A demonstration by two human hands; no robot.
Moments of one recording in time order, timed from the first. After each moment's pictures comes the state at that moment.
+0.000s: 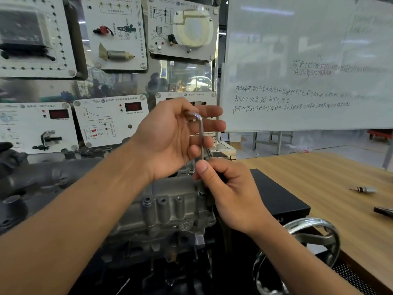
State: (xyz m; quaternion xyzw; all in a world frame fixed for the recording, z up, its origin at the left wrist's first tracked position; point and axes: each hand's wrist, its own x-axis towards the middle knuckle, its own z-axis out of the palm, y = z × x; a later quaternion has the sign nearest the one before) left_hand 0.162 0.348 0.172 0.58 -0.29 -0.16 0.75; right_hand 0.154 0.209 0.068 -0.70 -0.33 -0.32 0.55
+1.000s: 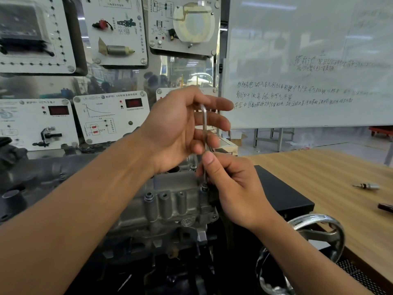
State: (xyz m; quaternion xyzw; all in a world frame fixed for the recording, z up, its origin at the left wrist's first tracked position) left_hand 0.159 0.342 0.176 0.63 -0.30 -0.09 0.70; right_hand 0.154 0.210 0.069 -0.69 -0.32 -0.30 0.58
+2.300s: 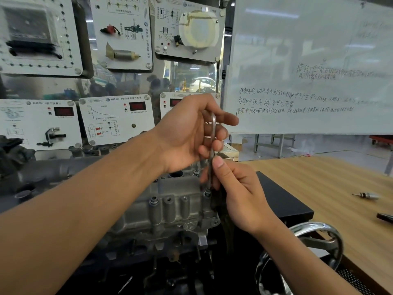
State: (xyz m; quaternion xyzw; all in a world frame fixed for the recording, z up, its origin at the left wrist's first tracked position) left_hand 0.166 0.340 0.182 0.65 -0.29 -0.17 0.69; right_hand 0.157 0.208 0.068 -0.67 -0.33 -0.28 0.60
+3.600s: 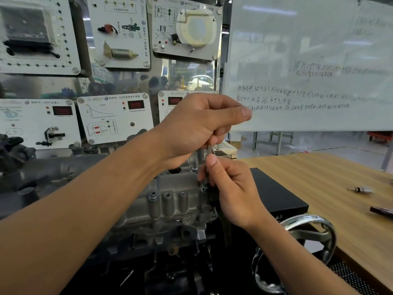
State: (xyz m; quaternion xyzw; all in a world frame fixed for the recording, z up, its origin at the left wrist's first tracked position) left_hand 0.153 0.333 0.178 0.69 -0.40 0.00 0.61; right_hand 0.154 0.214 0.067 -0.68 -0.33 -0.30 0.58
